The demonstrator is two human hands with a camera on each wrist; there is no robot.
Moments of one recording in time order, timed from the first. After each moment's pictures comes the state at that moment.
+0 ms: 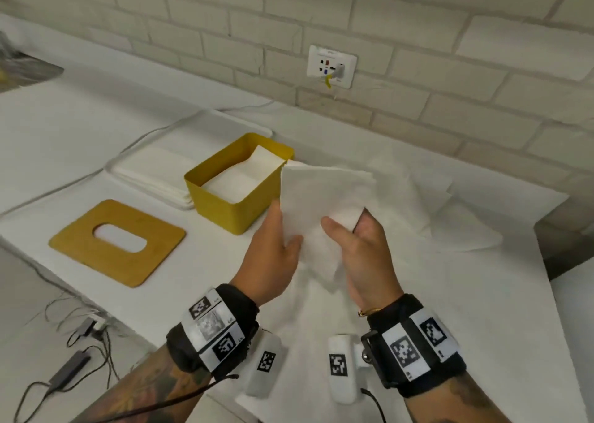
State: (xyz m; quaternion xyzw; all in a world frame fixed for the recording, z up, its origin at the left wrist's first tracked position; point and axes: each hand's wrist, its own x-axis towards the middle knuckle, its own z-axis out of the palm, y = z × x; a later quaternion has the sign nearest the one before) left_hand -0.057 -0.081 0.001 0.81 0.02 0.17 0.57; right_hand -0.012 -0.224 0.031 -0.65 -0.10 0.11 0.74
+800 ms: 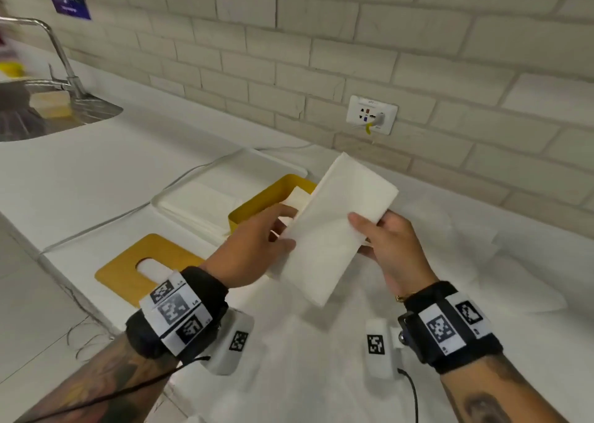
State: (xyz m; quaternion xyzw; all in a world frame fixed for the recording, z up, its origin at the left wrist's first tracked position) left_hand -0.049 0.027 0.061 0.88 0.07 0.07 0.46; right_hand 0.053 -0.176 0.058 -0.69 -0.12 0.12 0.70
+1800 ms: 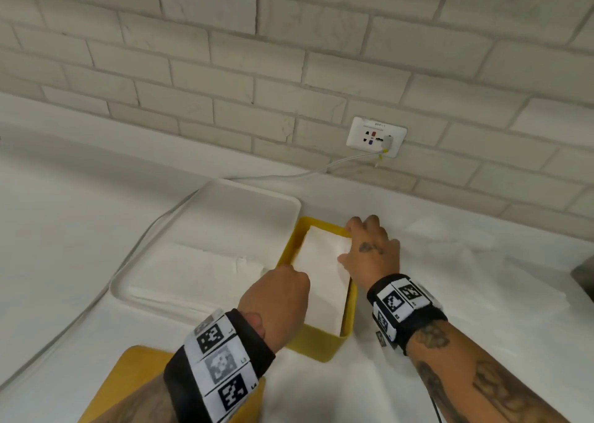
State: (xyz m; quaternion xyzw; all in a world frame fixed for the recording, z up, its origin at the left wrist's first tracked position) left_hand 0.040 0.133 0.043 0.99 -0.10 -0.11 0.03; right_hand 0.141 -0.022 0.027 -1.00 -0.04 -0.04 0.07
